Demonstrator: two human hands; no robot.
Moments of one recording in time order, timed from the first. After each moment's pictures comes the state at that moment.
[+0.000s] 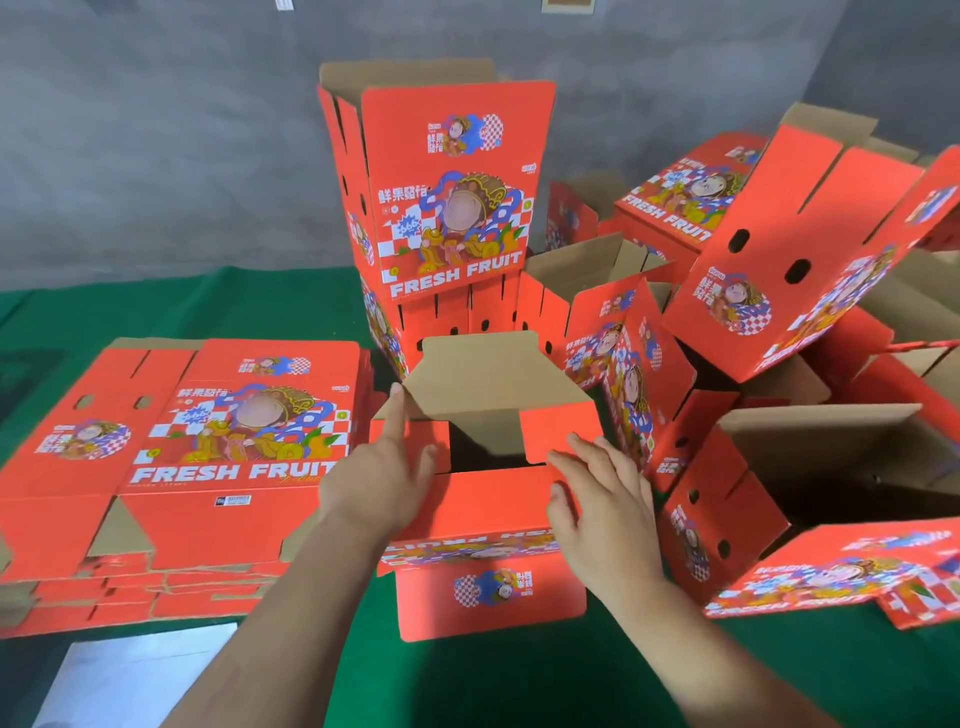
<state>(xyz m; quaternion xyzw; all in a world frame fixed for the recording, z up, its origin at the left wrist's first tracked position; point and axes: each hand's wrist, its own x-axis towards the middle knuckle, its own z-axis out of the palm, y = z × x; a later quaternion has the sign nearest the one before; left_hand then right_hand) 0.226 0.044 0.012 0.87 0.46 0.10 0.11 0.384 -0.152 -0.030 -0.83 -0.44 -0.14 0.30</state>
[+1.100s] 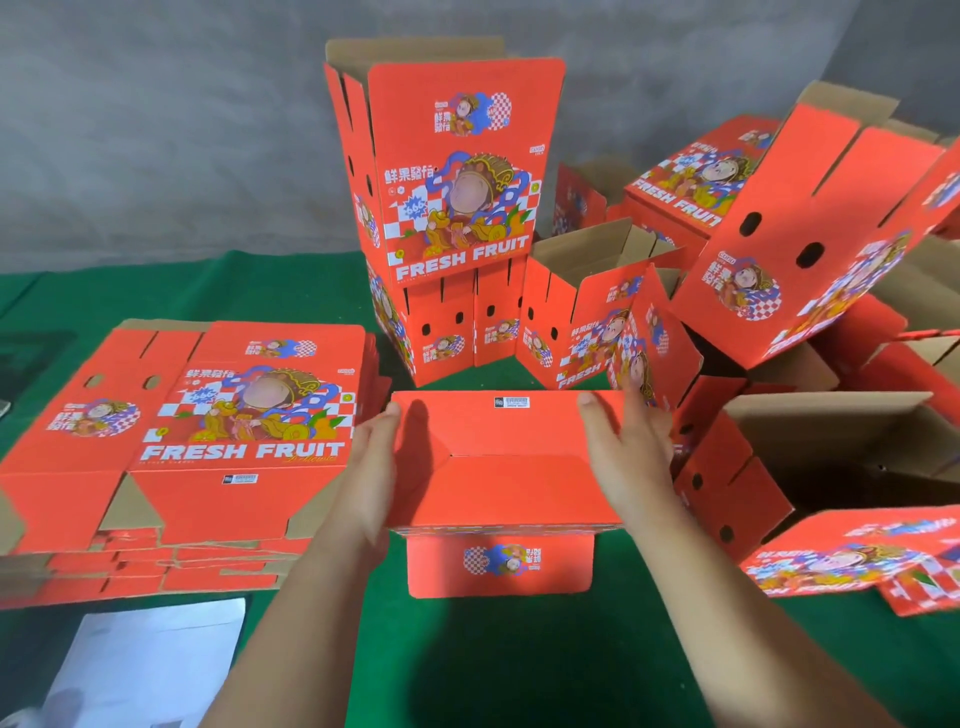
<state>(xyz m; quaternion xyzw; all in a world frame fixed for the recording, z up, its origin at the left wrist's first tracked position) 0.215 0.027 0.005 0.47 0.48 0.26 0.70 0.418 -0.128 0.009 -0.86 -0.21 0.09 0.46</state>
